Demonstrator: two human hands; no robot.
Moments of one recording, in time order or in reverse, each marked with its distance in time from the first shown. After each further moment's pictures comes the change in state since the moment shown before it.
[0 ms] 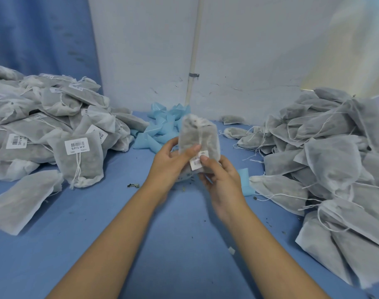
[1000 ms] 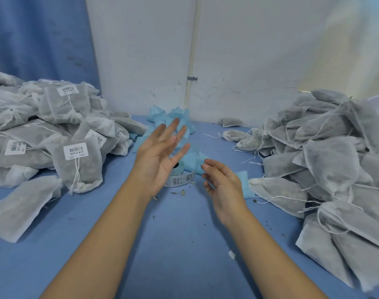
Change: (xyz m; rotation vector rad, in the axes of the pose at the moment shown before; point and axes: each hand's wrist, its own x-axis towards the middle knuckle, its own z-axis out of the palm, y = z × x) left_hand 0.007 0.026 -0.012 -0.539 -0.059 0.040; right_hand 0.003 0.003 -0.009 -0.070 0.097 0.030
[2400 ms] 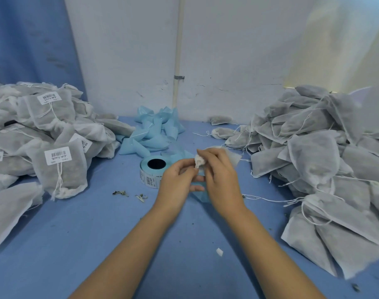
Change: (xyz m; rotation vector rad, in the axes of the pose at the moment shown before) left_hand -0.024 -0.064 0.027 0.509 0.090 -0.125; right_hand 0.019 -0.006 -0.030 -1.010 -0.060 -0.939
